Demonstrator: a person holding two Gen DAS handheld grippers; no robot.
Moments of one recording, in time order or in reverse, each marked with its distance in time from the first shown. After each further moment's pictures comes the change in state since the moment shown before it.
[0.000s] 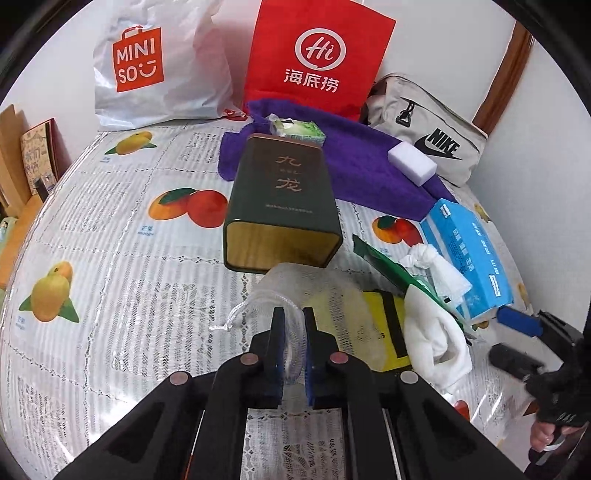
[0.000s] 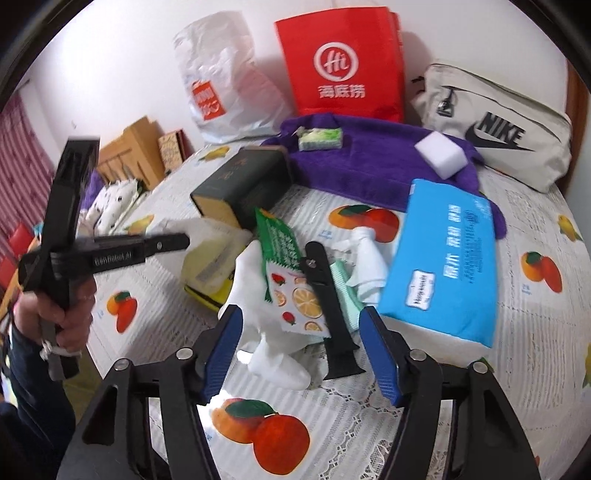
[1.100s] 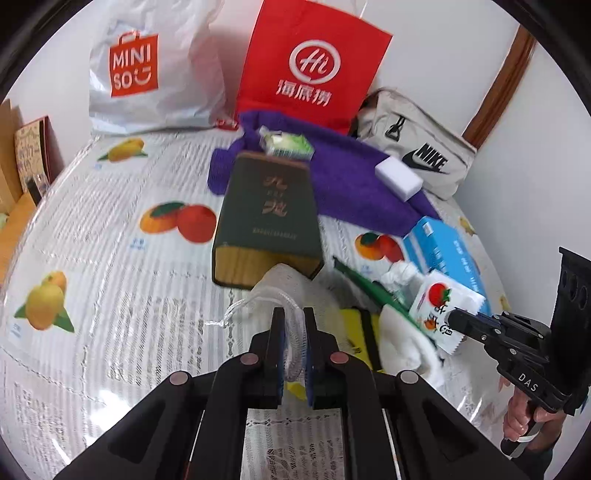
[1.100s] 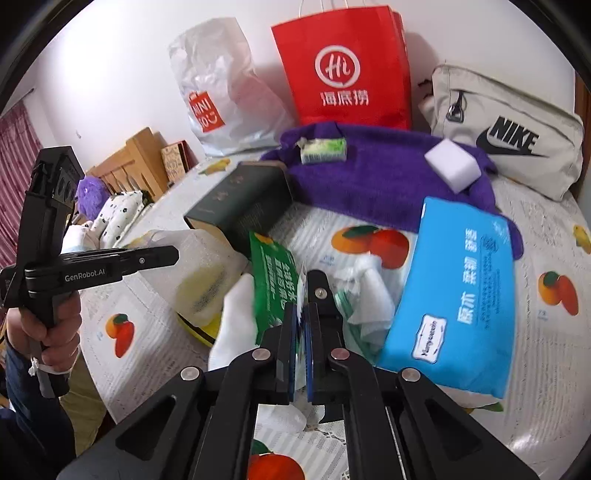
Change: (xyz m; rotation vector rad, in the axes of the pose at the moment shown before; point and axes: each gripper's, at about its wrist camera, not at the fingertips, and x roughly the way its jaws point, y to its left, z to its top) left arm -0.015 -0.001 0.015 -0.019 -0.023 -0.063; right arm 0.013 -0.012 0.023 0.030 -0.046 0.047
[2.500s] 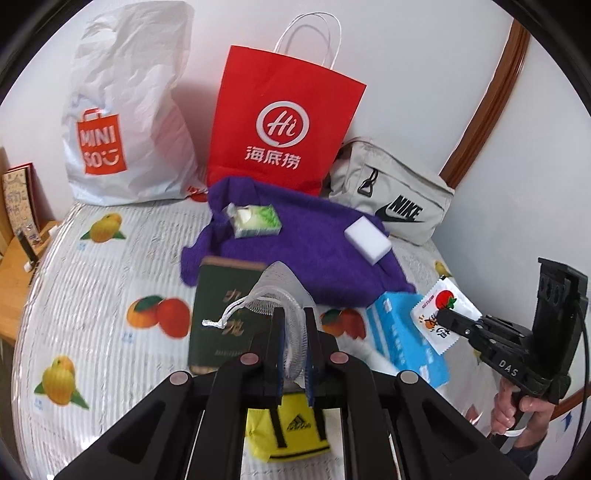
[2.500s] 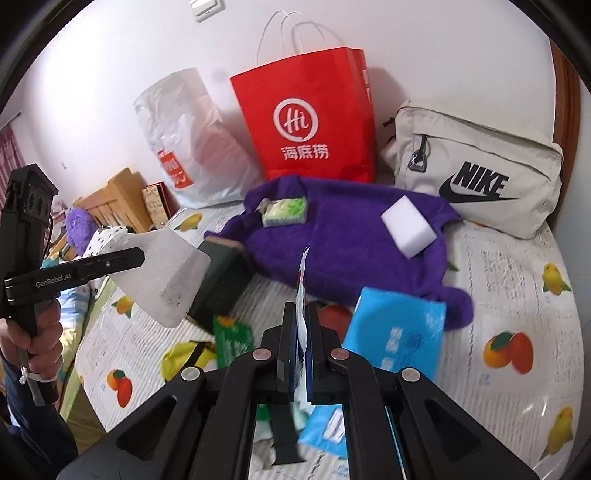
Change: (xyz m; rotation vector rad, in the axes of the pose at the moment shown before) left arm -0.026 -0.033 0.087 0.006 -0.083 -0.056; right arm -0.031 -0.047 0.078 0.061 -0.068 -0.059
